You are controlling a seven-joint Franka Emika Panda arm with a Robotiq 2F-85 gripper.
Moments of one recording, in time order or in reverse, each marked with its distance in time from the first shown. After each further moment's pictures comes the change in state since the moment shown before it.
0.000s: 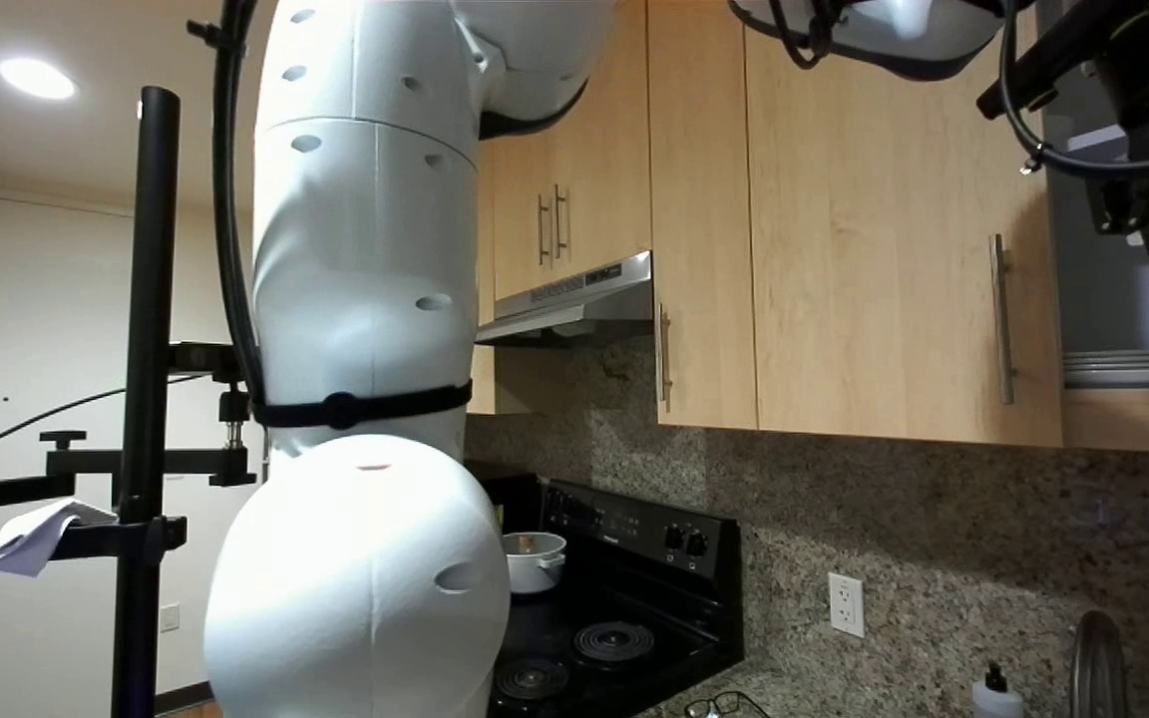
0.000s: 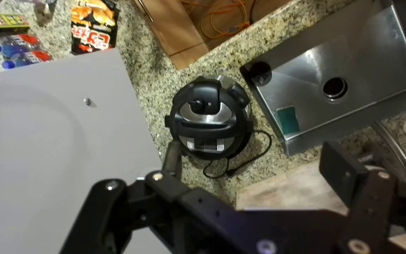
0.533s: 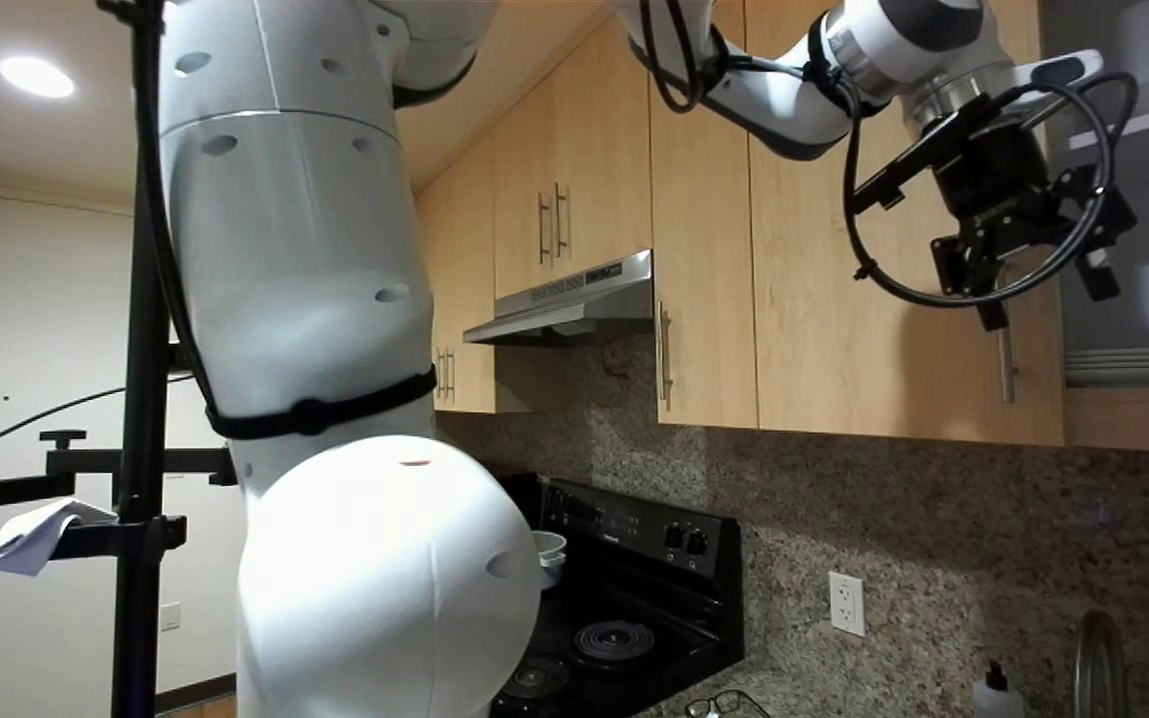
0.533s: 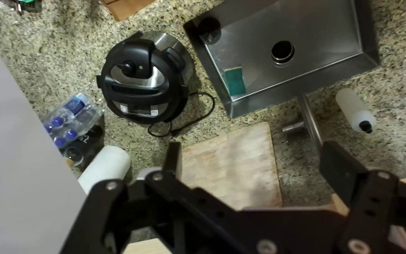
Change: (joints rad) arm 0.139 -0.195 0.073 -0.344 0.001 0.317 0.165
